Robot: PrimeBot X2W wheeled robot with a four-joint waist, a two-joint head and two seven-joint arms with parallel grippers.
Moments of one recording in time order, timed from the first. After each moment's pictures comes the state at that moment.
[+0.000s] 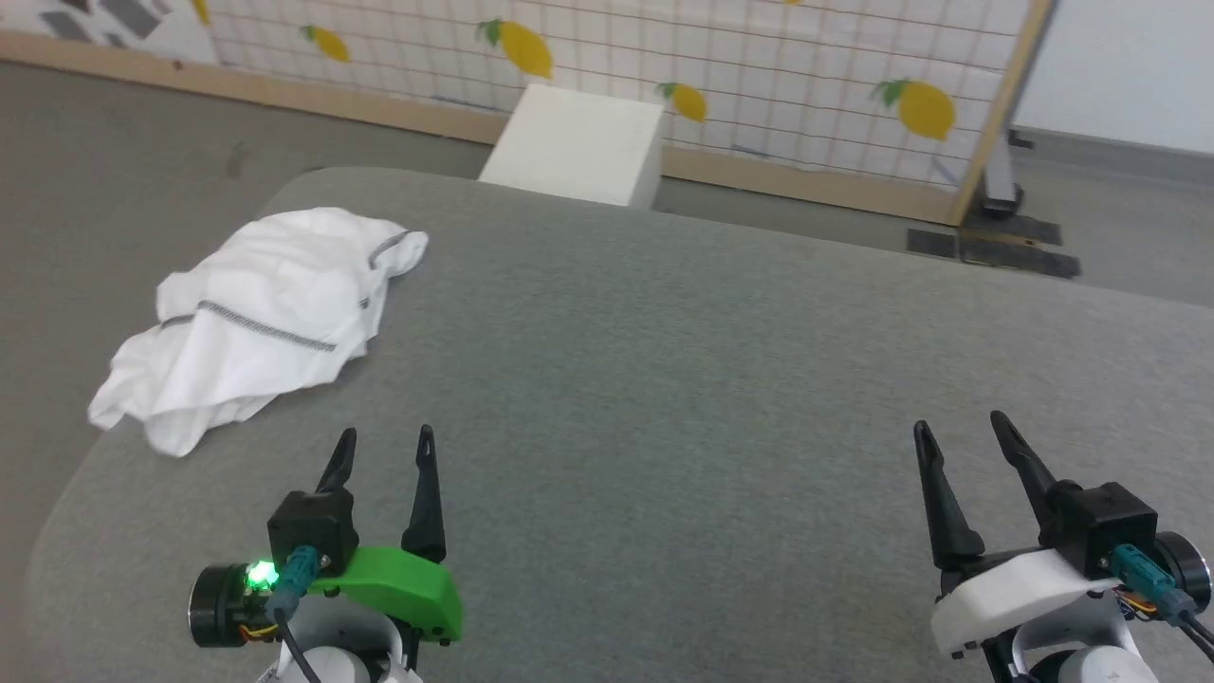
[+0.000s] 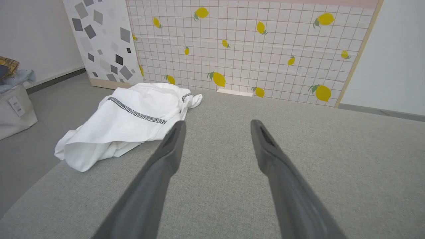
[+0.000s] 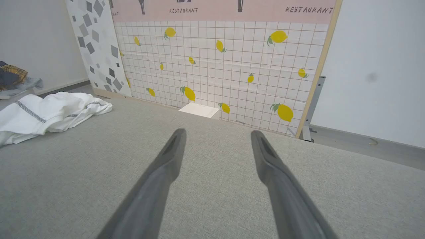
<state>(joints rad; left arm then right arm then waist) -0.04 0.07 -0.10 0.10 -0.12 0.06 -0.13 0.02 -0.05 -0.03 0.04 0.05 0.13 -0.10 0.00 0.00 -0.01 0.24</state>
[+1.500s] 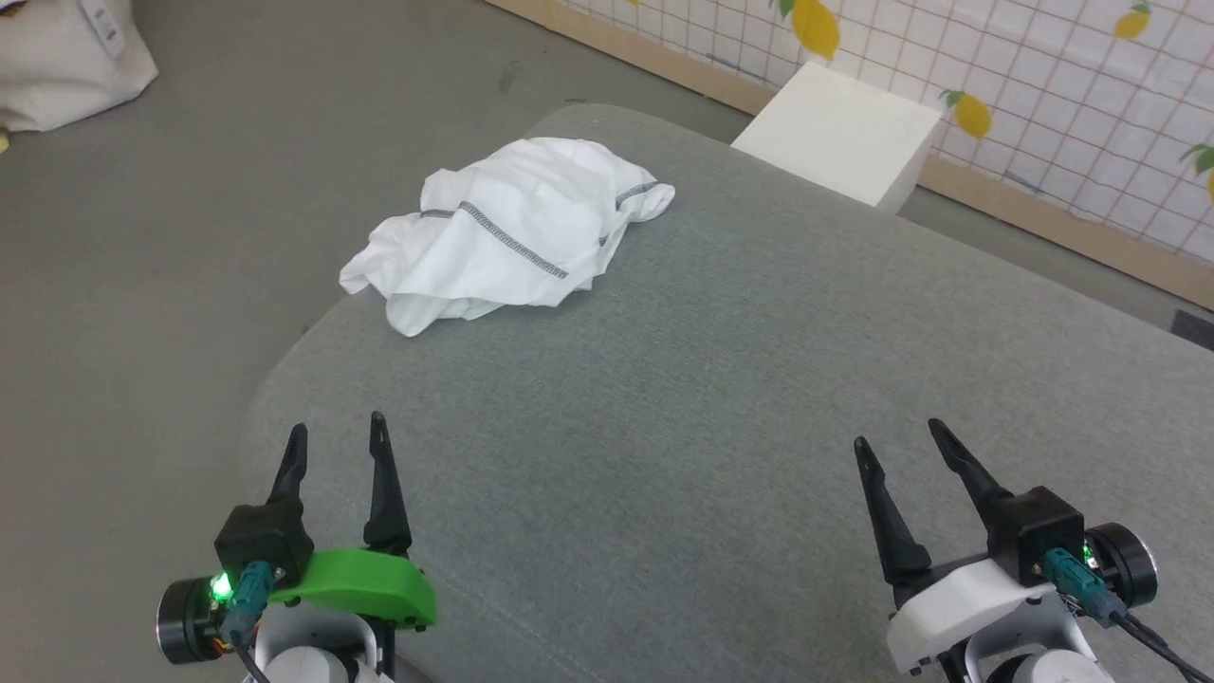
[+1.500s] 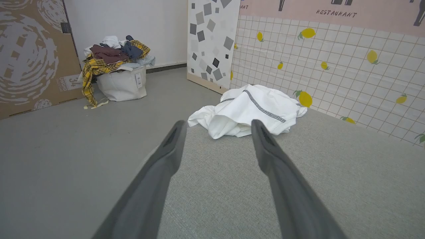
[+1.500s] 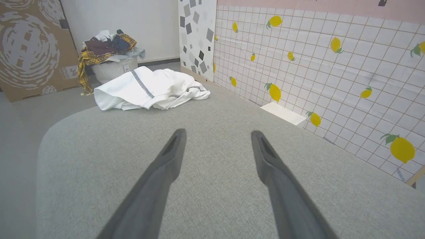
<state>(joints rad) -0.04 0.06 -0.06 0.10 -0.18 0.11 -0.22 0.02 -0.05 0.06 0.04 0.00 0.13 -0.08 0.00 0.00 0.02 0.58</state>
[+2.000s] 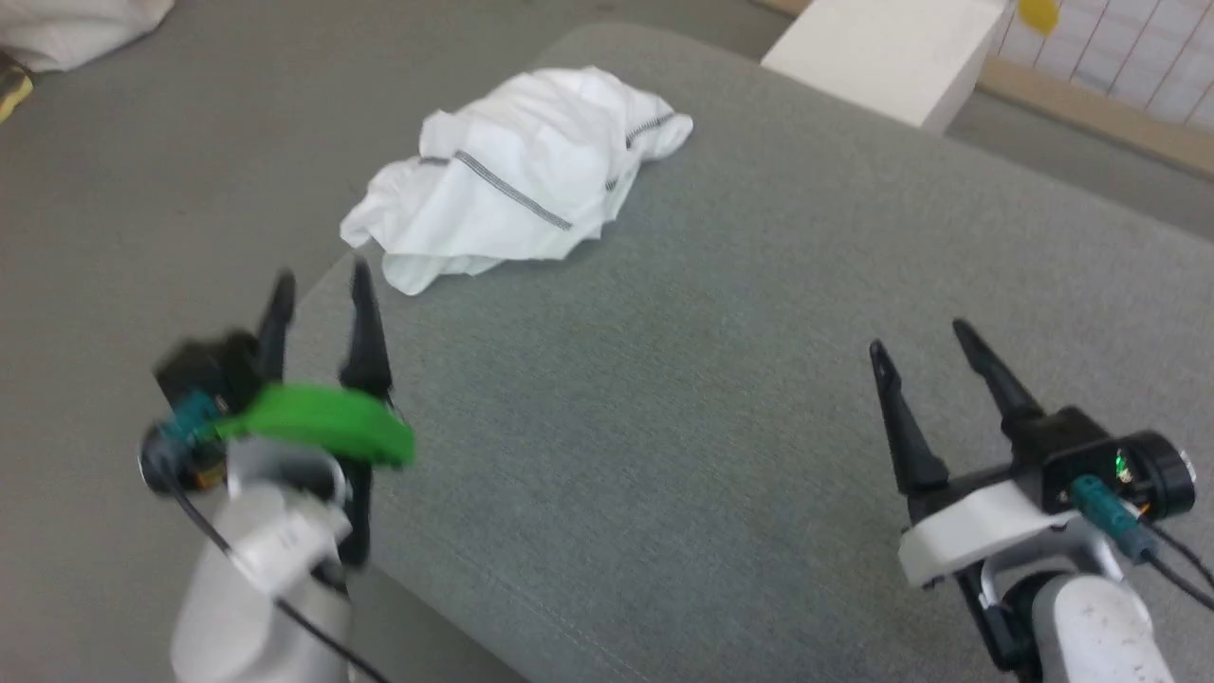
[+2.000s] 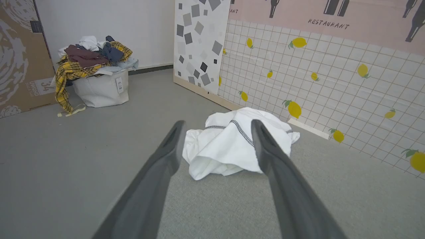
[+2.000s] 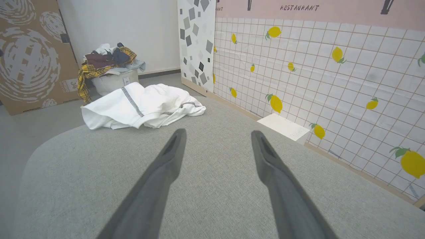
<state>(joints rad) -0.31 0.10 -0.04 0.22 -0.32 0.03 -0.17 -0.08 -0.06 0.05 -0.05 -0.05 0.13 -0.04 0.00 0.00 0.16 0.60</state>
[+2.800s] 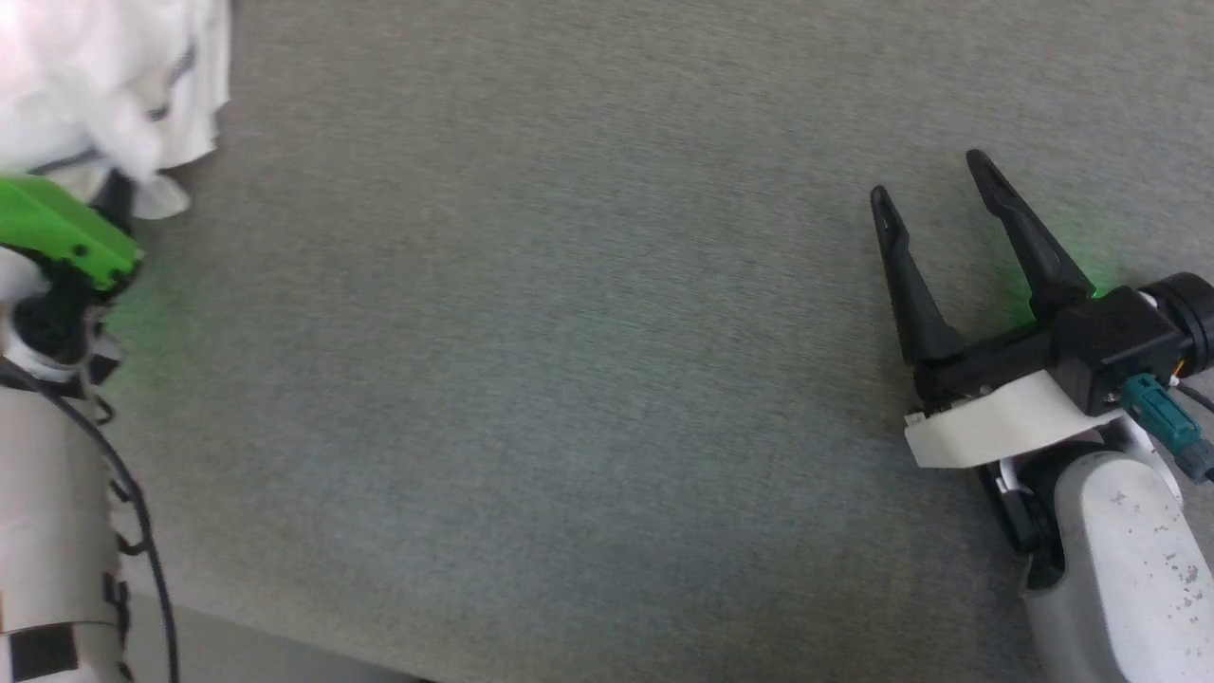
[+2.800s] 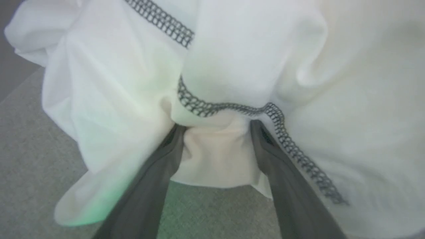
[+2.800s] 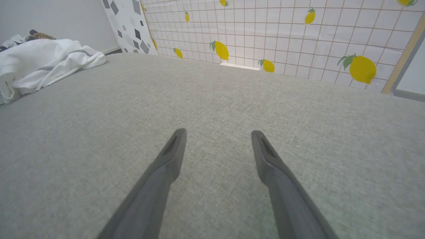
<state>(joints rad) -0.75 0.33 0.19 0.58 -0.63 0.11 0.44 -0.31 -0.13 0.12 -0.09 0.00 0.13 -0.06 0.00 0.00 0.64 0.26</state>
